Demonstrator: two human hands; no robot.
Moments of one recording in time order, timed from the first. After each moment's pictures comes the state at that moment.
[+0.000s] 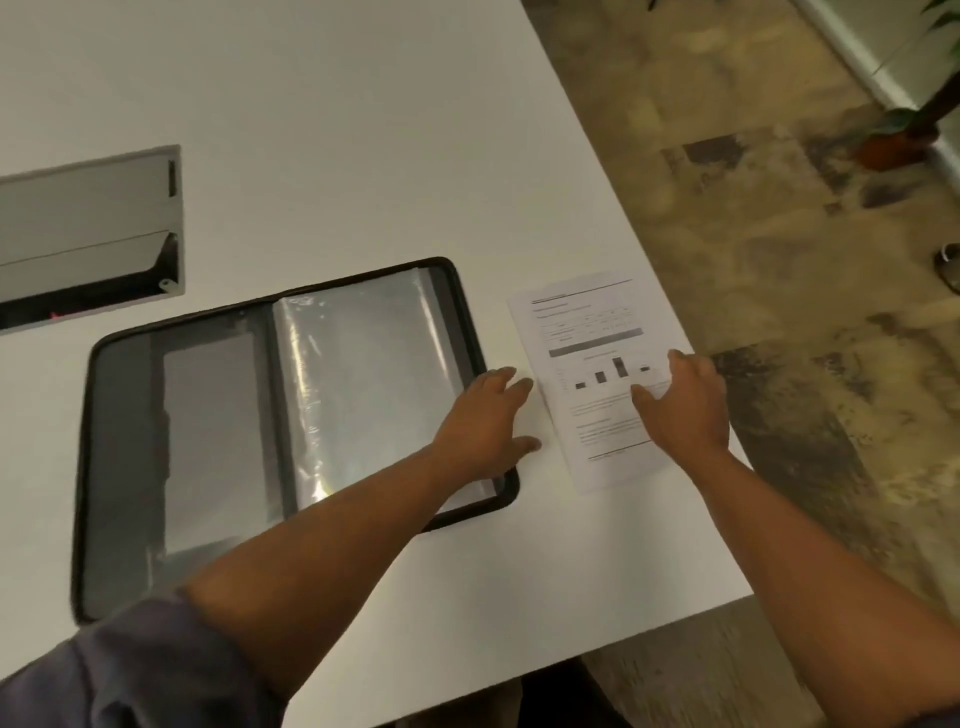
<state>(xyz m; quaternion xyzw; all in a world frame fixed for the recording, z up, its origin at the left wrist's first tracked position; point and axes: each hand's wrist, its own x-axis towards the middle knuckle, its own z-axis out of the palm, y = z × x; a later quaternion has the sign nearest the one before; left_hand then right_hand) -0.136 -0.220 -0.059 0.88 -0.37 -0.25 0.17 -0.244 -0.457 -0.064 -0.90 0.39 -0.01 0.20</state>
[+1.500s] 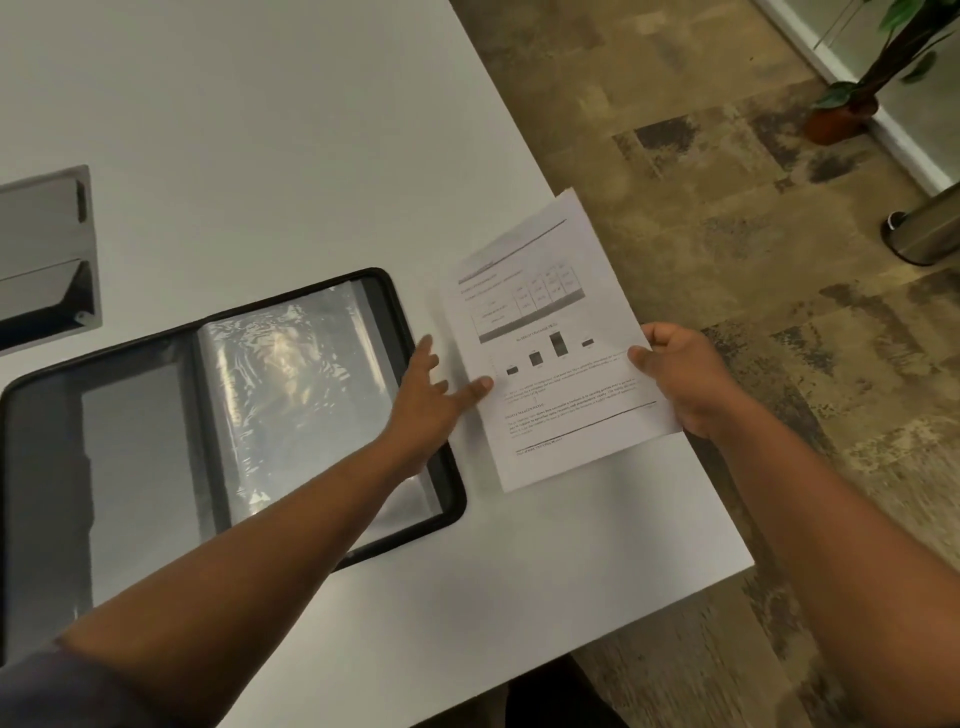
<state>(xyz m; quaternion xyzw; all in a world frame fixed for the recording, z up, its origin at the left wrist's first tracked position) -0.117 -0.256 -0.046 0.76 -0.02 -0.35 0.54 -0.237 -0.530 -0.018 -0.68 0.43 0.02 0.60</state>
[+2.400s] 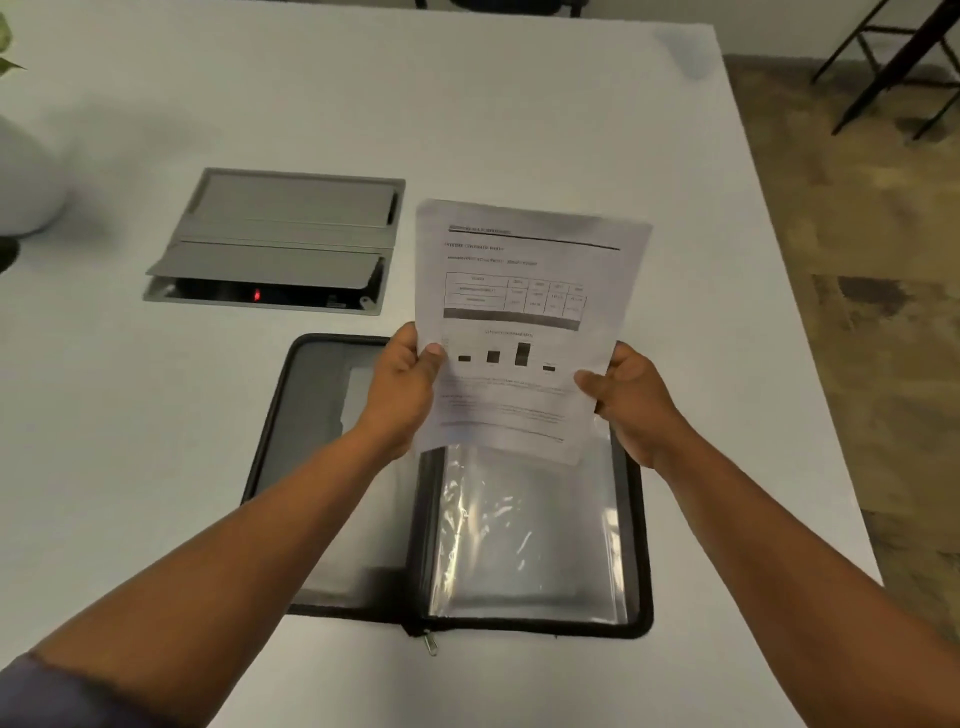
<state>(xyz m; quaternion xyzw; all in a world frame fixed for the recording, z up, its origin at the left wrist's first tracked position) 0.025 -0.009 0.027 0.72 0.07 -0.11 0.68 -0.010 -0.260 0.031 -0.68 0.19 0.11 0.70</state>
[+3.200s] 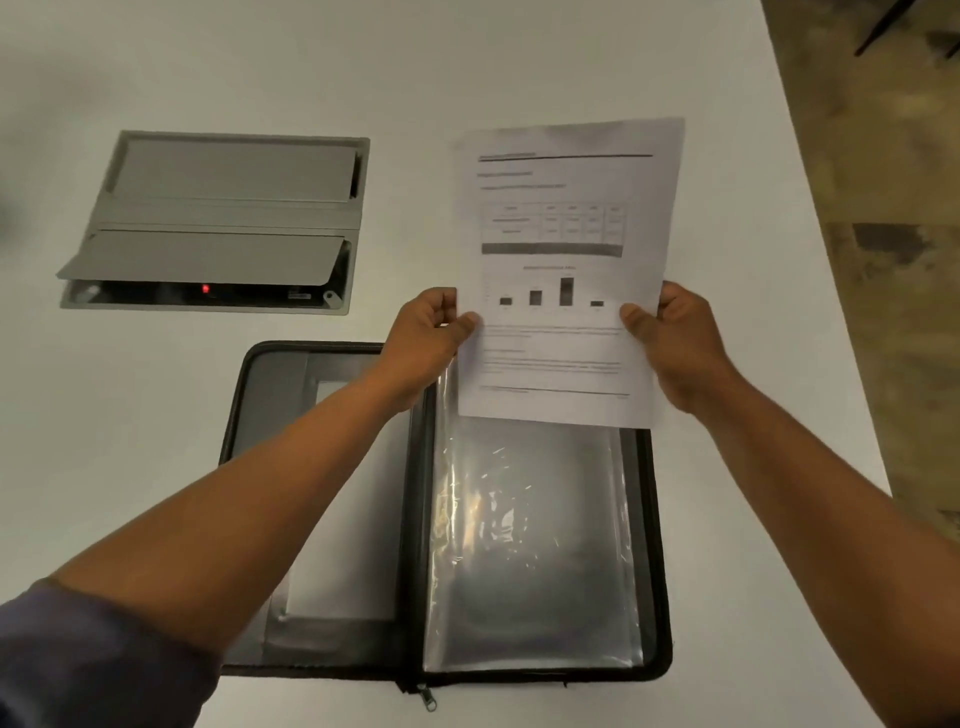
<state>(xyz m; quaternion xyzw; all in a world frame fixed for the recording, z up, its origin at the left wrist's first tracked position) 0.131 -0.041 -0.026 0.75 0.04 -0.22 0.62 0.081 -0.311 -0.004 -0.72 0.24 0.01 0.66</state>
